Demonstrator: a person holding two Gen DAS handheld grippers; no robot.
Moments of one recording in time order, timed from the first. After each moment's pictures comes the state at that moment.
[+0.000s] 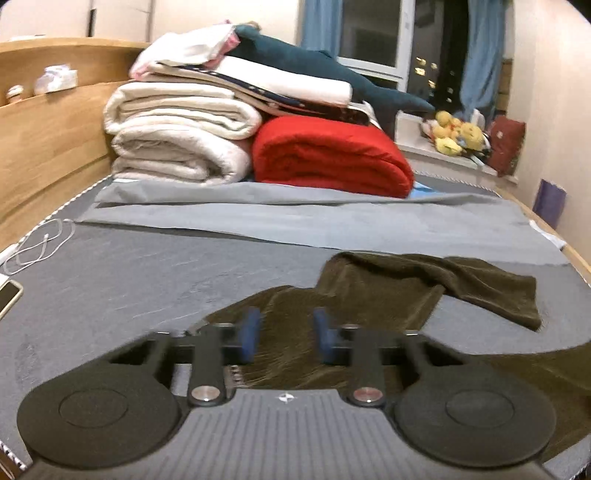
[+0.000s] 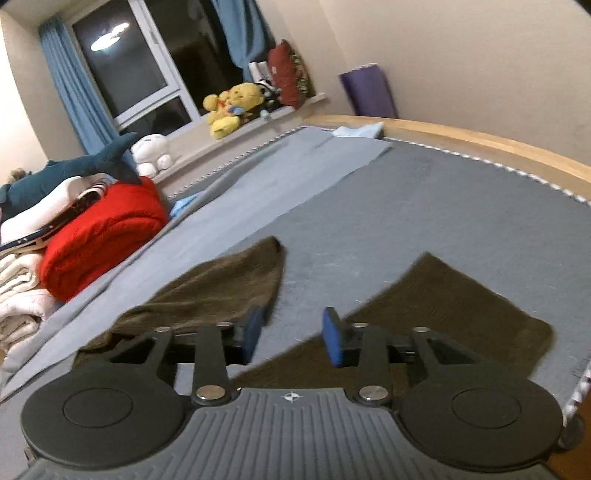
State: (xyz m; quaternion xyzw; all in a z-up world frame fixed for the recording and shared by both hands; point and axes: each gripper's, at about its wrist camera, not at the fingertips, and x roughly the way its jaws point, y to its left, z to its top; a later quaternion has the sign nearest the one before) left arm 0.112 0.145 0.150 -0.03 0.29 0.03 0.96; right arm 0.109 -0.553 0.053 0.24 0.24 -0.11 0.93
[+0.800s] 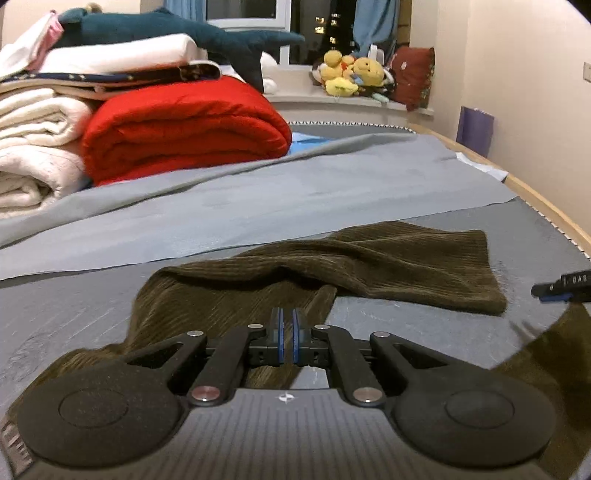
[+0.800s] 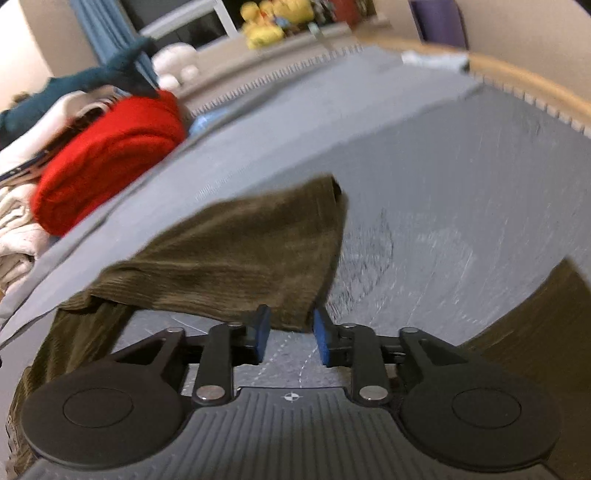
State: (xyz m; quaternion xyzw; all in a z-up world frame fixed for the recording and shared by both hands) left arm 0.329 -0.063 0.055 0.04 0.34 -0.11 0.93; right arm 0.296 -0.545 -0.024 0.22 0.37 -0.02 0.90
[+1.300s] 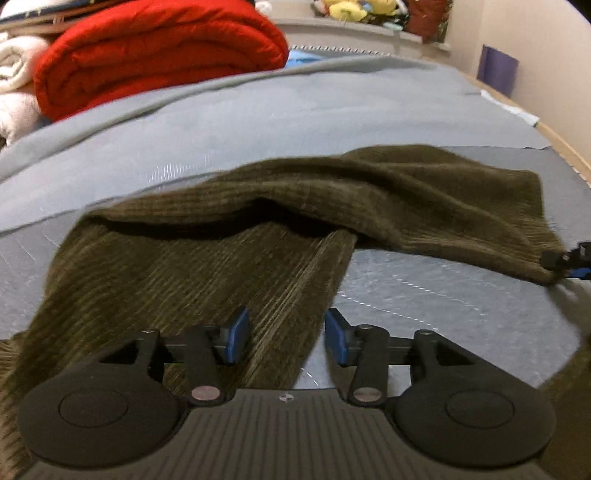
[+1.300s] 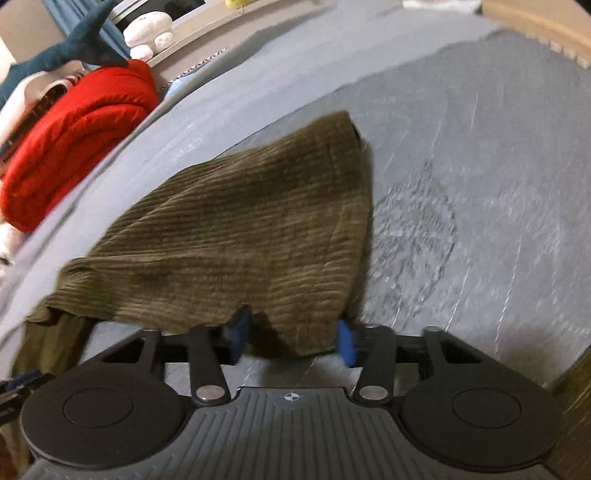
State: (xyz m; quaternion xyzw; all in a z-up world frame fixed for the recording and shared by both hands) left arm 0.423 -0.097 -0.058 0.05 0.43 -0.11 0.89; right arm 0.375 -0.514 -0.083 0.22 0.41 -0.04 0.88
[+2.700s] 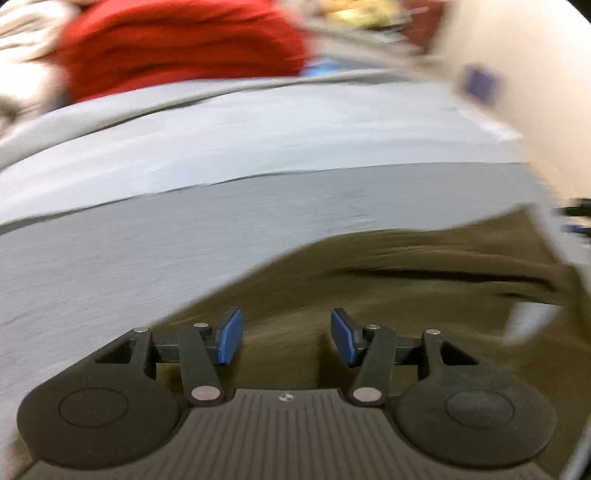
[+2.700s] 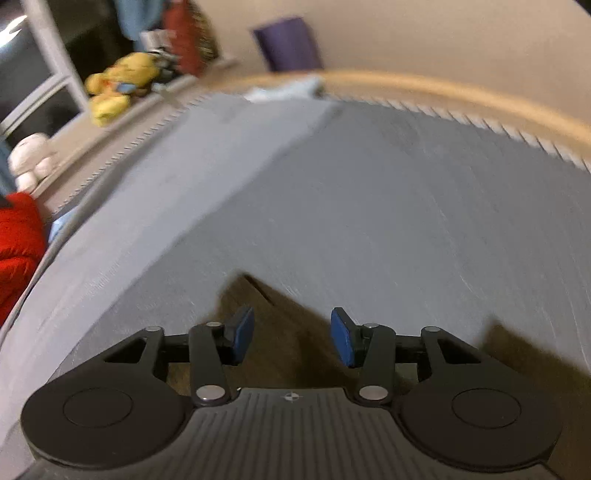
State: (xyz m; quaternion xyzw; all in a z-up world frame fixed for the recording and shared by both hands) left arm 0.419 0.067 -0.010 0.03 0.46 -0.13 0.88; right arm 0.340 -0.630 -0.027 0.26 0.30 -0.24 0.88
